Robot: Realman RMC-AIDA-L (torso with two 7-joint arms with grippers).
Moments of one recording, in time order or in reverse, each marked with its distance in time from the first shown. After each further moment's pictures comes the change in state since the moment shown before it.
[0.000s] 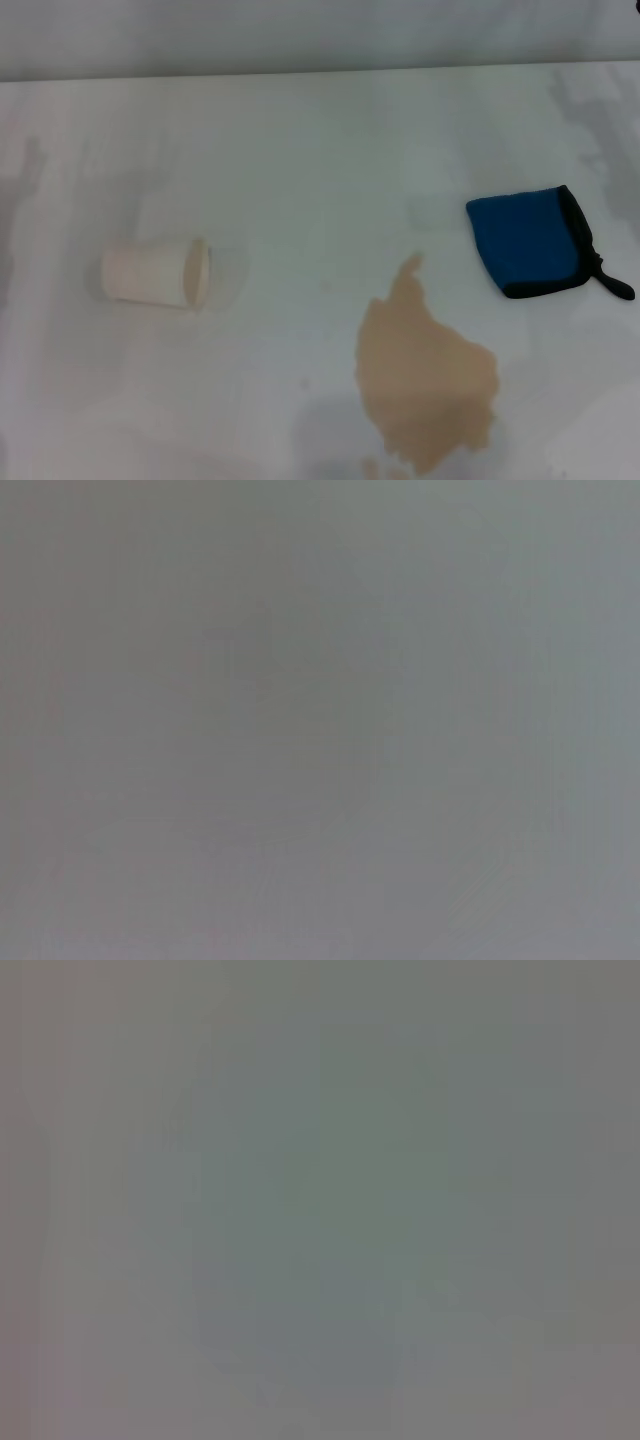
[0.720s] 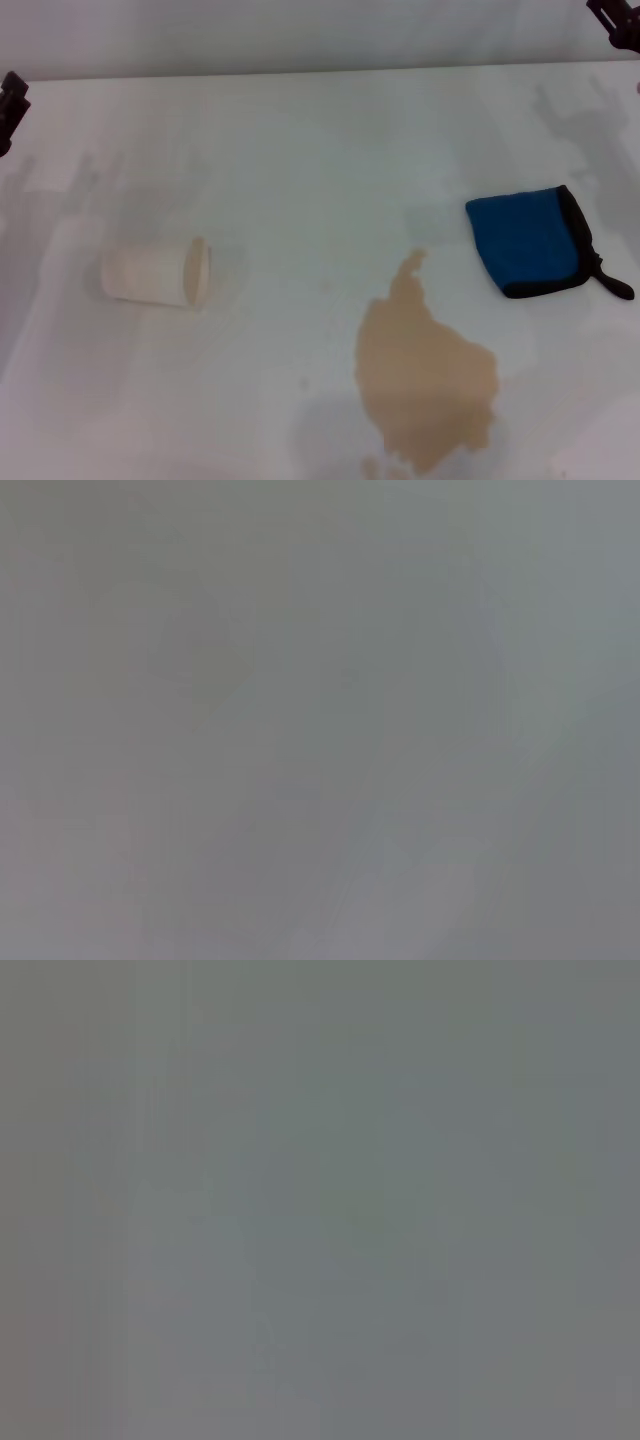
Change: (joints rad) left arm 0.028 0.012 0.241 -0.009 0.008 0.009 -0.015; right arm -0.015 0.003 -0.076 0.033 -0.006 -0.013 0.010
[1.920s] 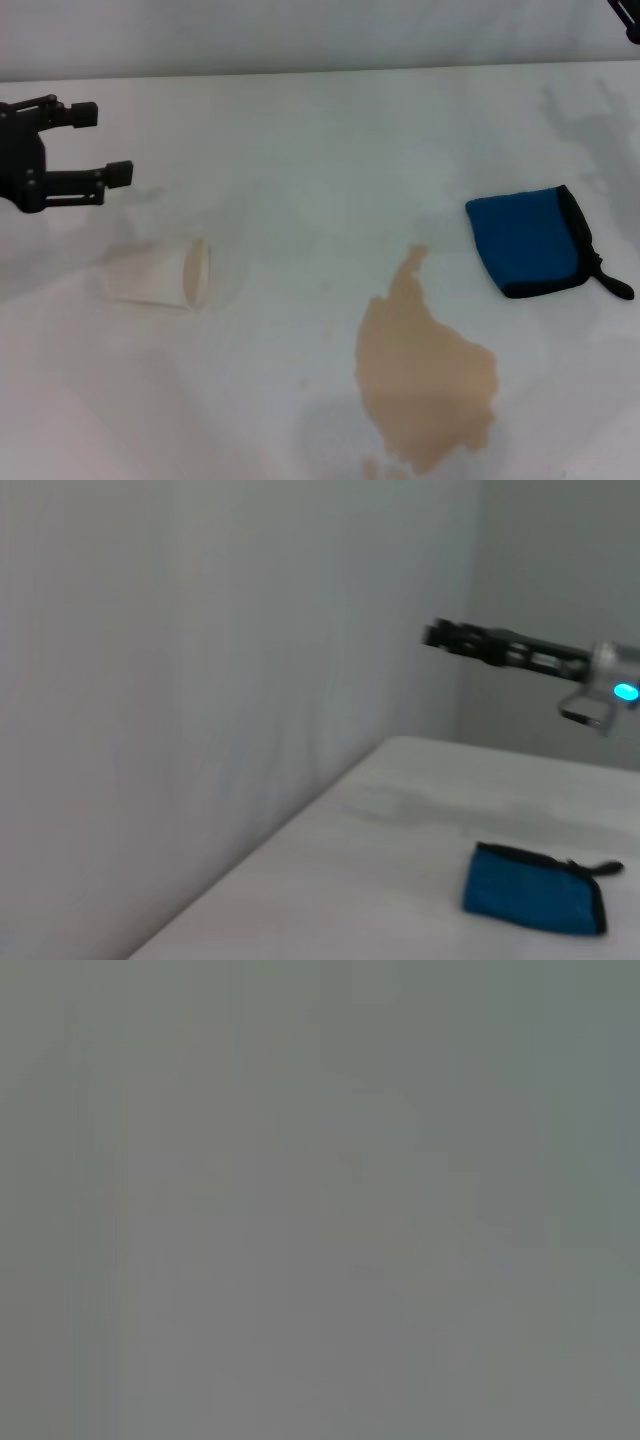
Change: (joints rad) left arm 0.030 0.272 -0.139 0.655 1.301 -0.306 -0.610; right arm -0.040 -0.004 -0.023 -0.034 0.007 -0.055 0.078
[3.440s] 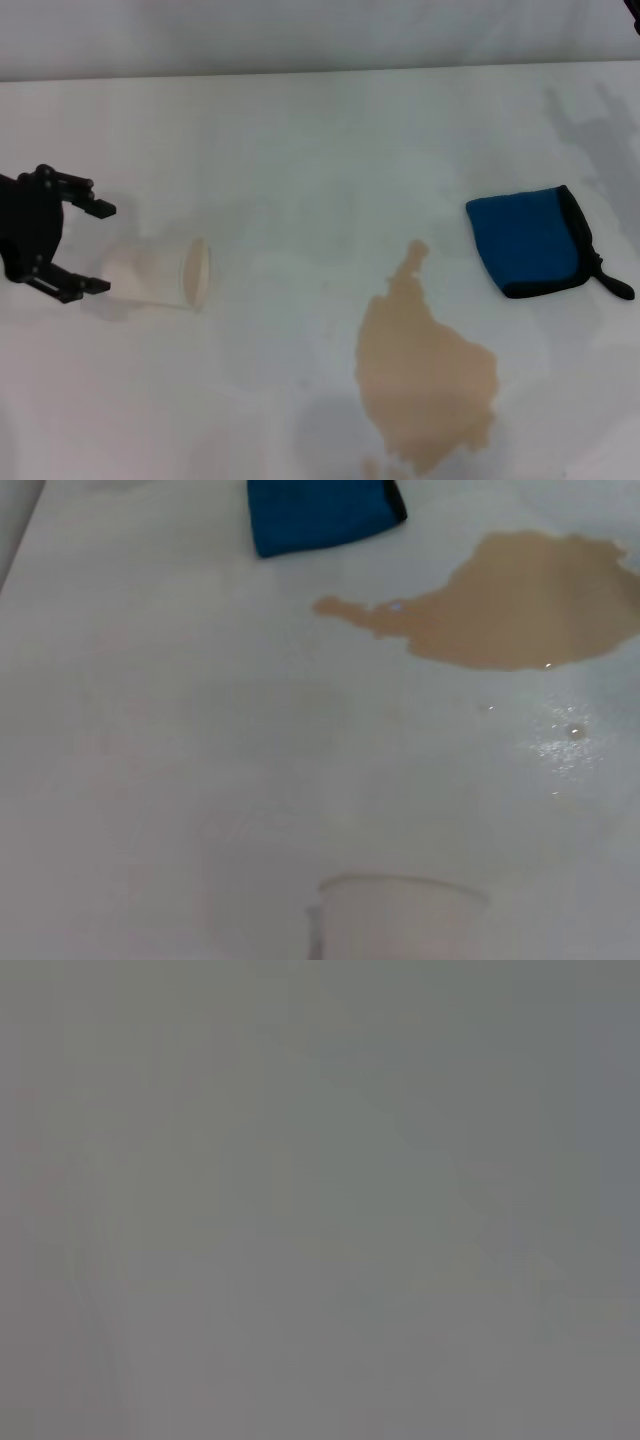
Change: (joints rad) left arm -0.230 -0.111 -0.157 0.210 0.868 -0.193 0.080; right arm 0.001 0.004 -0.001 0.030 0.016 -0.060 0.202
